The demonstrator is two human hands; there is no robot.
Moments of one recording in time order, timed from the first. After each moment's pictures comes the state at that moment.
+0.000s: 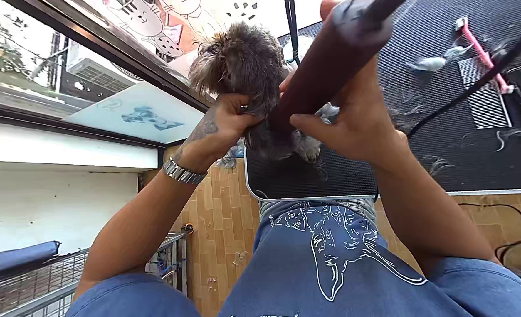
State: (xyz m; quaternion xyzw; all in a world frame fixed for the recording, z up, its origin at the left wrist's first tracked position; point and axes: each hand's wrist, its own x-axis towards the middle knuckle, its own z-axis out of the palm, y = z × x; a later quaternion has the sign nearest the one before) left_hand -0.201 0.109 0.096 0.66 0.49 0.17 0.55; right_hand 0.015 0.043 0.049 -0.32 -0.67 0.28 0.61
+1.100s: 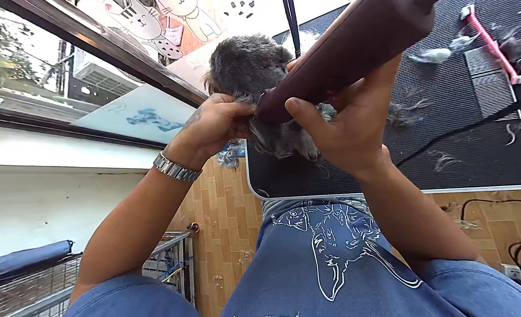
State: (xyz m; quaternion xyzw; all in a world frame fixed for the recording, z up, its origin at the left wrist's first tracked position) left_hand -0.195 0.113 0.112 0.52 0.55 0.16 0.63; right_hand -0.010 0.032 0.050 -0.34 -0.54 0.23 0.73
